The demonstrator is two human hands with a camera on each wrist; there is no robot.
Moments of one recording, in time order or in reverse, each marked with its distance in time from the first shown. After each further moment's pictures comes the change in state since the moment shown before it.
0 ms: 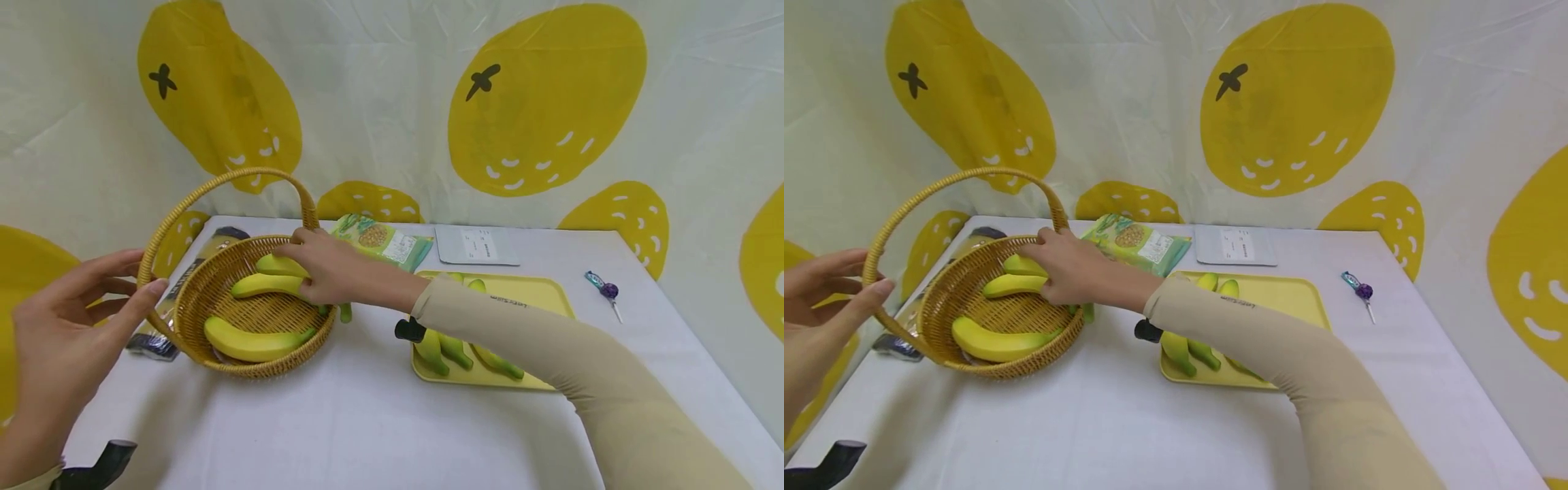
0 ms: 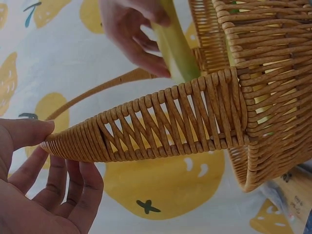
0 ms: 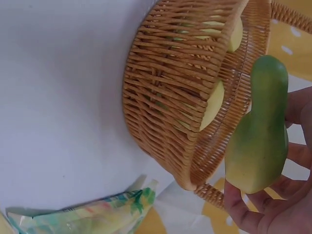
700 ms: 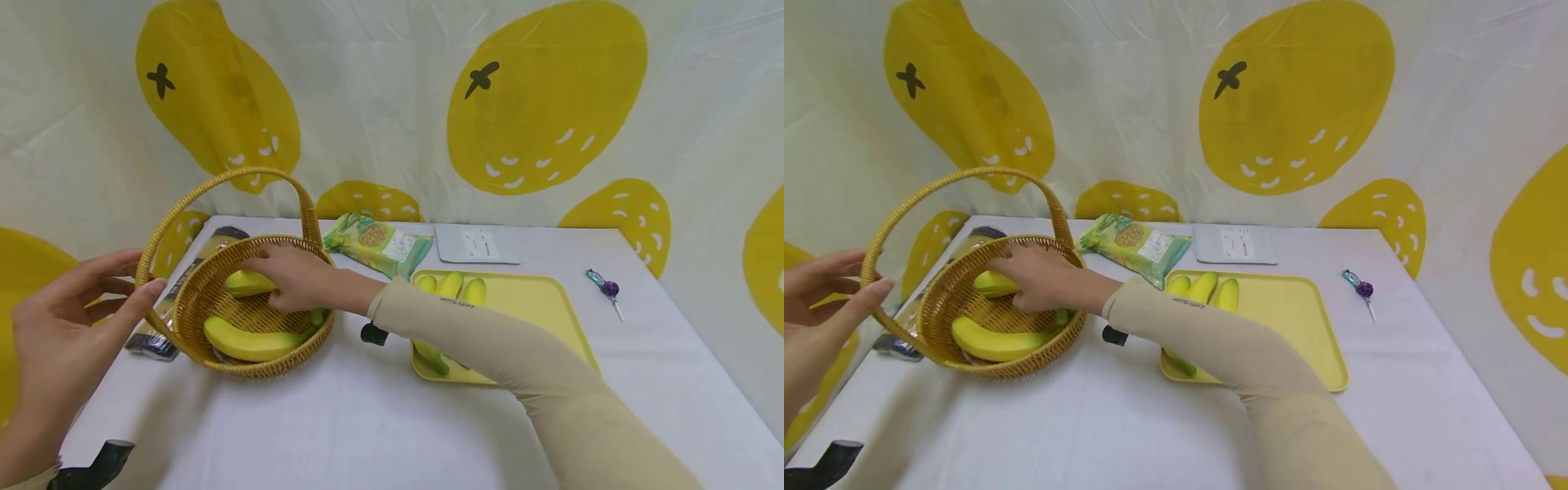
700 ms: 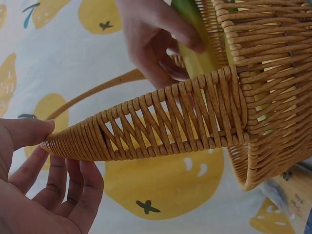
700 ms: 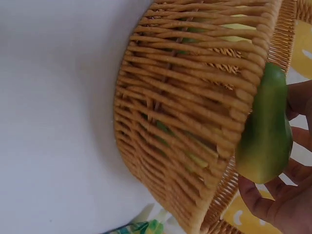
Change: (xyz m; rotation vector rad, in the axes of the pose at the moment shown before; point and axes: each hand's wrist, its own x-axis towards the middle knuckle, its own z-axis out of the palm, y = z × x) left_hand 0.000 -0.001 0.001 -0.001 0.003 0.004; right_hand 0.042 -0.017 0.036 -0.029 -0.069 -0.065
